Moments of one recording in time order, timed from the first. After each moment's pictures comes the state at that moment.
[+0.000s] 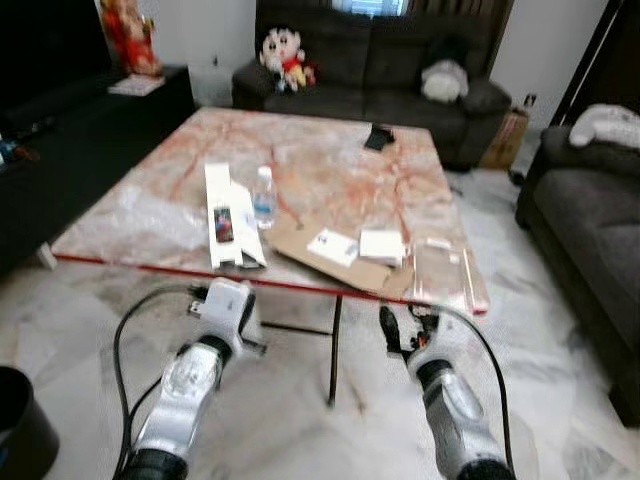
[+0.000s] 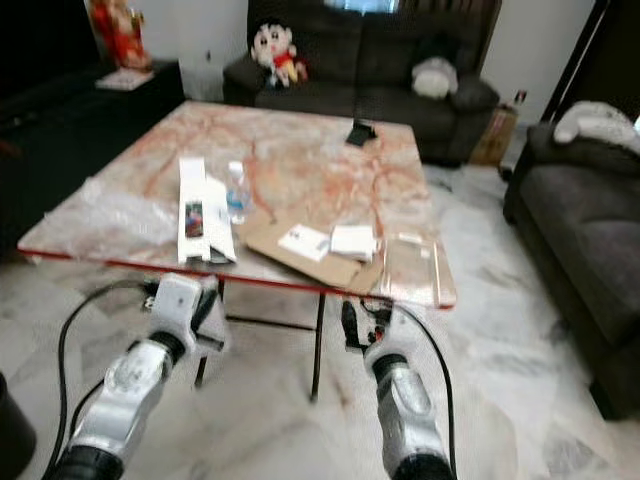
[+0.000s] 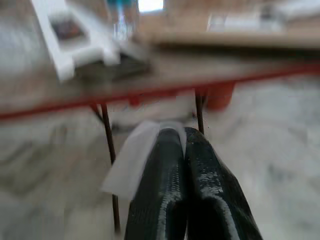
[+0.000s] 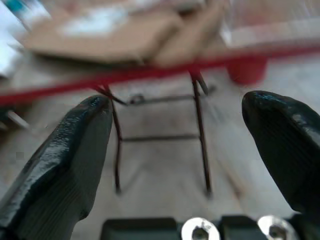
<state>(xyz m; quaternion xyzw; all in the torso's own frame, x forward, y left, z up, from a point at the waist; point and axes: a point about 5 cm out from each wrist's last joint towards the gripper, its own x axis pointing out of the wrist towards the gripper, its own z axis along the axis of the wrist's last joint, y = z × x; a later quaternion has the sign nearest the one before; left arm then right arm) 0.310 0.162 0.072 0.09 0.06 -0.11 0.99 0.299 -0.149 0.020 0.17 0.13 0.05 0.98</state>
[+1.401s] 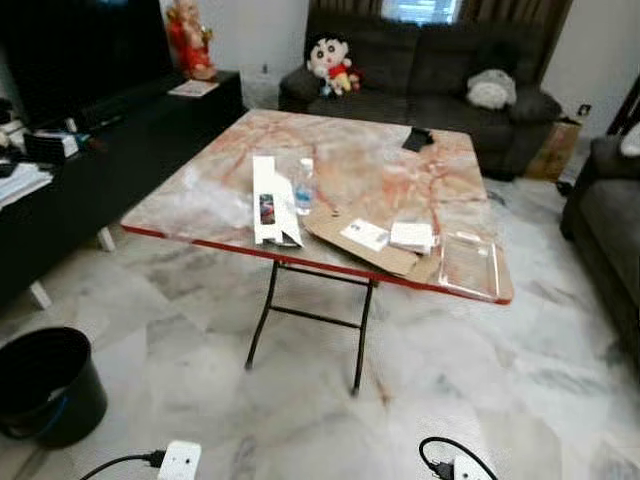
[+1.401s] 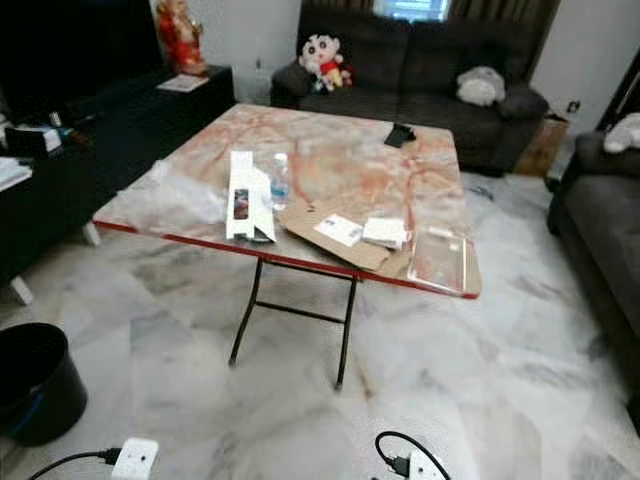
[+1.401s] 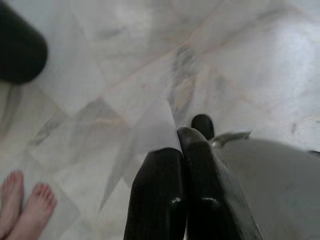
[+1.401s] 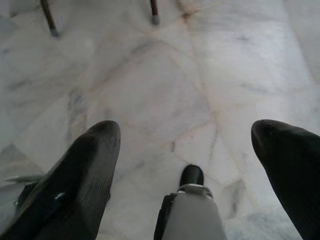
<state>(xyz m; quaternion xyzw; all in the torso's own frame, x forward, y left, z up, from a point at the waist) 0.190 0.209 -0.075 0.10 0.42 0.01 0.90 0.161 -0.177 -0.093 0.13 0.44 -0.06 0.88</state>
